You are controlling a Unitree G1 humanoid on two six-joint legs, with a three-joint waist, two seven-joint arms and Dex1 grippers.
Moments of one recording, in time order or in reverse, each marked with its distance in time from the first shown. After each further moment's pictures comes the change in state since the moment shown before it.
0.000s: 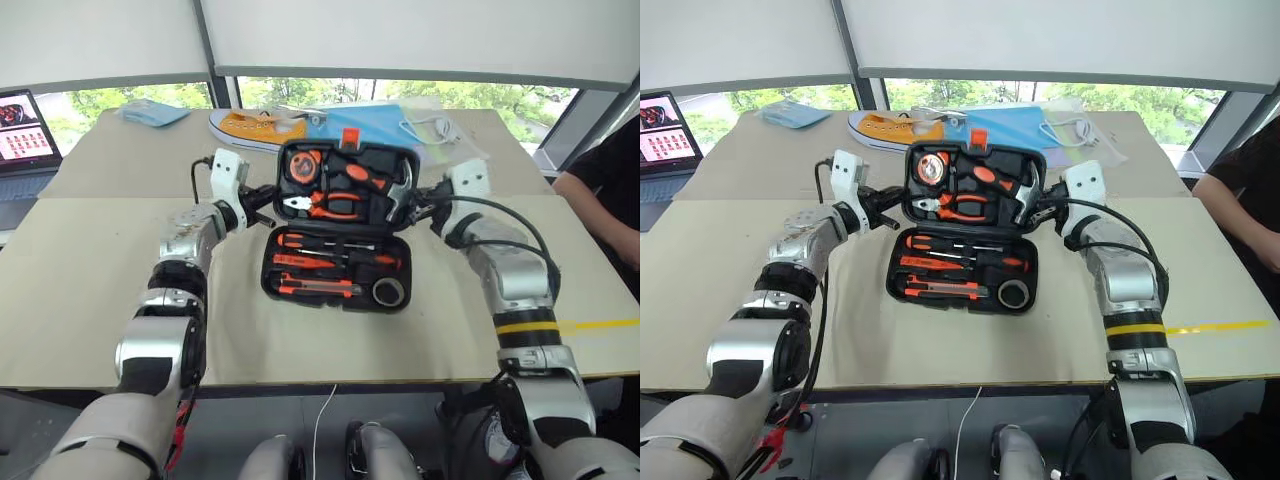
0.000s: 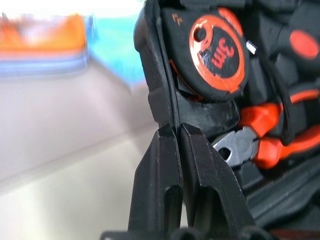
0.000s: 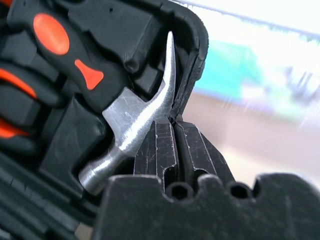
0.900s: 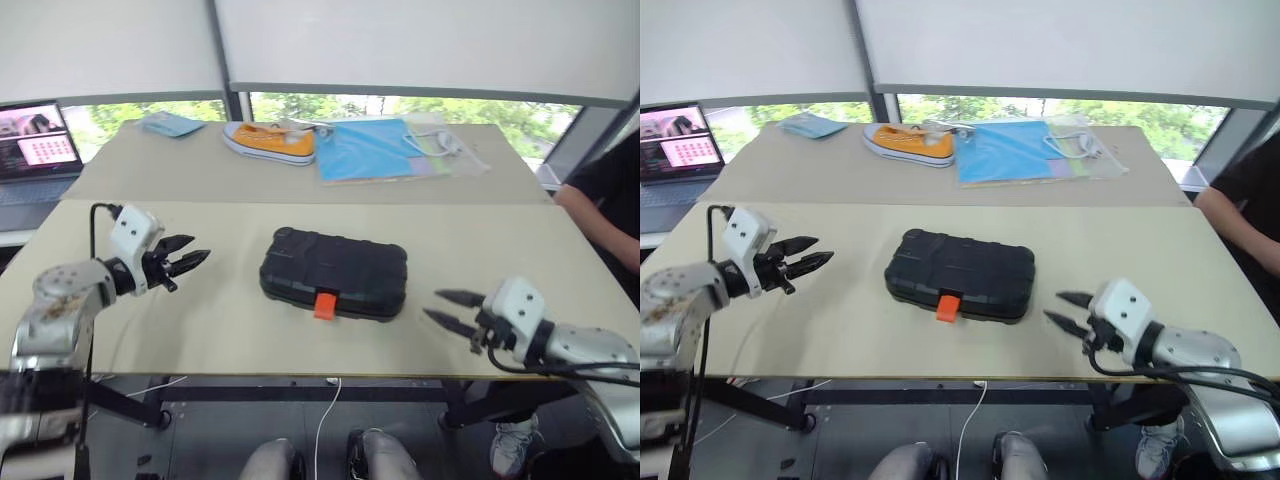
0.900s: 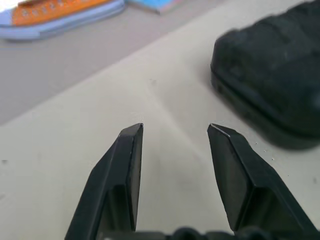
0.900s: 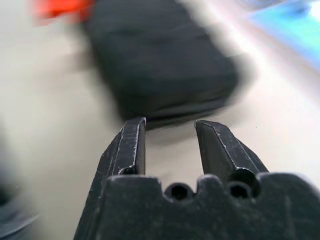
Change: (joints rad) left arm 0.447 0.422 -0.003 -0.564 -0.104 0.266 -0.211; right arm 0.826 -0.429 -0.065 -0.690 0.275 0.030 0.440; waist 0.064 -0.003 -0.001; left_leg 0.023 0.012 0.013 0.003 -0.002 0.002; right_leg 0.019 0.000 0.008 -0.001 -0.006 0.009
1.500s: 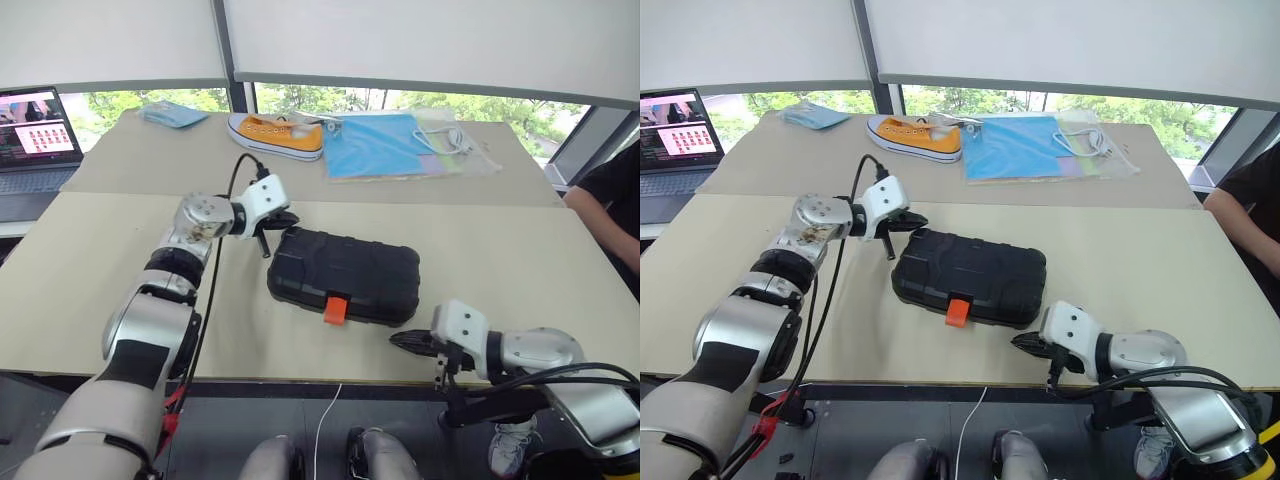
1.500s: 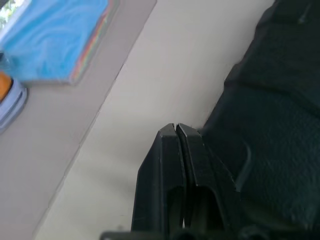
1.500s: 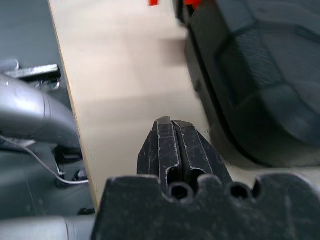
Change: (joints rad) left arm -0.656 -0.365 -0.355 0.919 0.424 -0.697 -0.045; right arm -0.200 0.035 0.244 -0.012 -0.124 0.104 0.021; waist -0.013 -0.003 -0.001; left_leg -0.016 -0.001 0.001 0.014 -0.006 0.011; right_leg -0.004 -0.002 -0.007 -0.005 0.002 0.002
